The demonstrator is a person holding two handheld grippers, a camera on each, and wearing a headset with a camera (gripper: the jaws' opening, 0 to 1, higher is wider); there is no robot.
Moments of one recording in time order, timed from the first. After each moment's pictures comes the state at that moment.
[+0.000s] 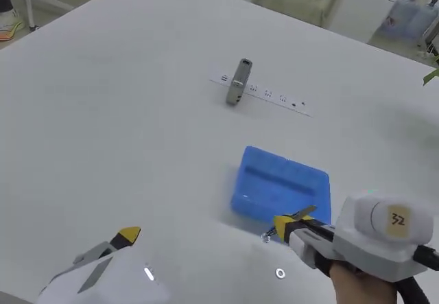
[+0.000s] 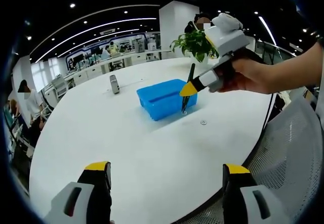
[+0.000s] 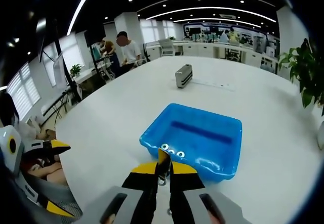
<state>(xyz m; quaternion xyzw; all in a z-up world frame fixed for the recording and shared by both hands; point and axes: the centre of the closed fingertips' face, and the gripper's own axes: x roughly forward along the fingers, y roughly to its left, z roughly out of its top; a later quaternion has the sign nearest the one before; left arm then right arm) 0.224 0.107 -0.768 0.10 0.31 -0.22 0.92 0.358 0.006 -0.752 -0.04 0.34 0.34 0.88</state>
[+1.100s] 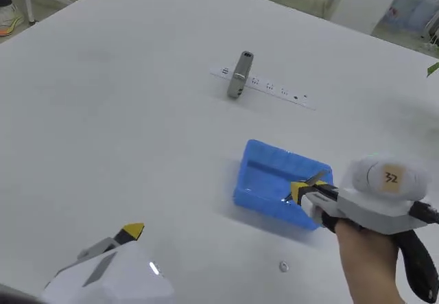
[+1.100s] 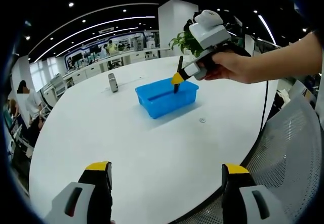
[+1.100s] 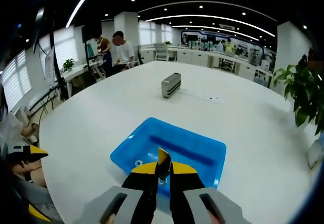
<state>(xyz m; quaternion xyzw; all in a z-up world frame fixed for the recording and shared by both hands) 0.222 0.107 -0.771 0.10 0.32 -0.23 0.91 0.411 -0.002 -0.763 -0.09 0.31 0.30 0.89</state>
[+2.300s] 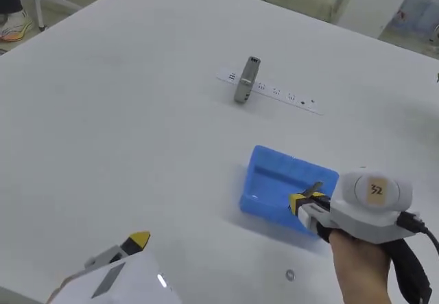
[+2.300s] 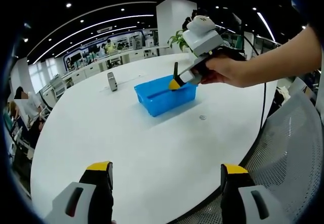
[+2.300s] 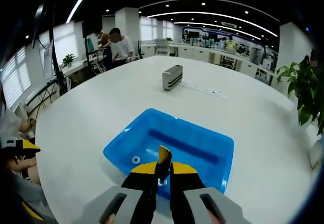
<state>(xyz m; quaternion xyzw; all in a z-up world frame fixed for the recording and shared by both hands) 0.221 0.107 -0.775 0.11 0.32 -0.23 0.91 0.414 0.001 -0.780 -0.10 0.32 0.30 0.89</state>
